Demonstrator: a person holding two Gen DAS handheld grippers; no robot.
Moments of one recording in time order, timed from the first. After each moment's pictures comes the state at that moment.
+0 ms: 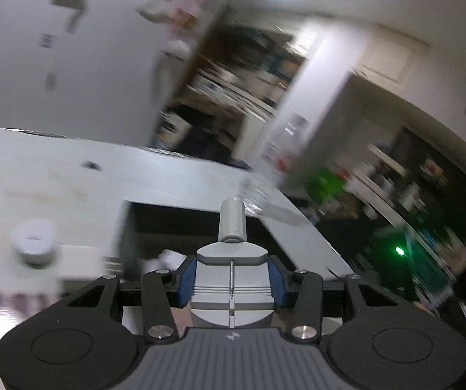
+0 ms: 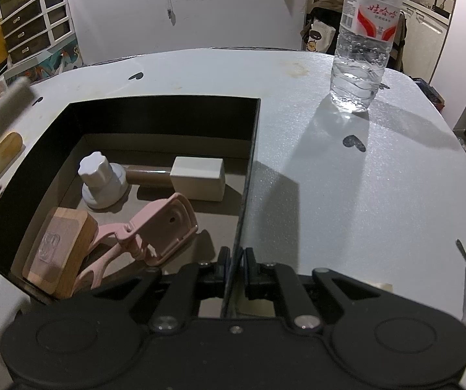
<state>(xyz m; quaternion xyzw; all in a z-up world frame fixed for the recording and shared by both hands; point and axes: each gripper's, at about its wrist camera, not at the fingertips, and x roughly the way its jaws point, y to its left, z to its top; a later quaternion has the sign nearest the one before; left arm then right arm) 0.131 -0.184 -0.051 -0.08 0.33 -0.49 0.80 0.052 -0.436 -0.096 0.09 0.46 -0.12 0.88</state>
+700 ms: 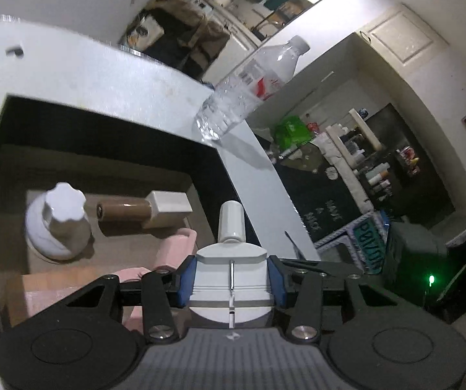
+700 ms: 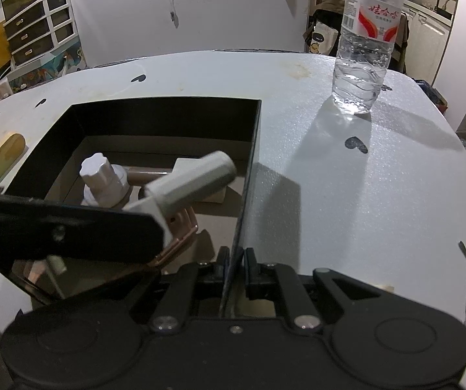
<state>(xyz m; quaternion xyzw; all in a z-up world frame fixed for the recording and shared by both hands) 0.166 -0.279 -0.108 -0.14 0.49 -0.53 0.68 0.051 -0.437 -0.097 0.09 0.45 -0.11 0.88</state>
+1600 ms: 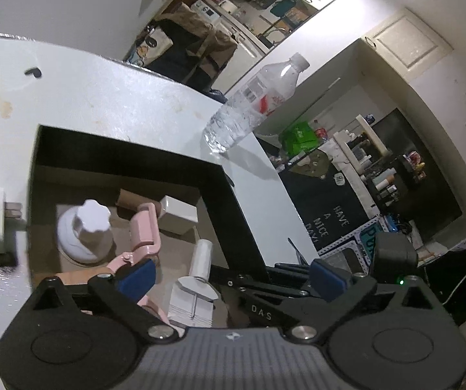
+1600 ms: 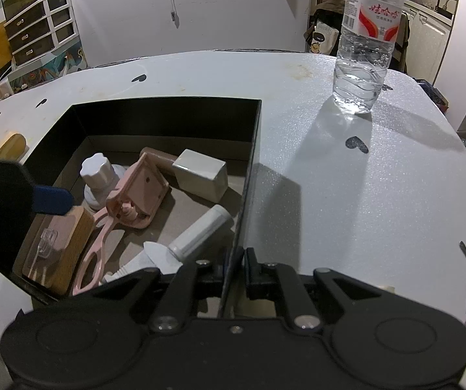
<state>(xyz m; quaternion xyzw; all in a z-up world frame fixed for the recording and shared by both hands) 0.163 -0.252 -0.079 -0.13 0.47 -0.51 0.70 0.052 -0.437 -0.098 0.09 0.45 -0.11 0.88</state>
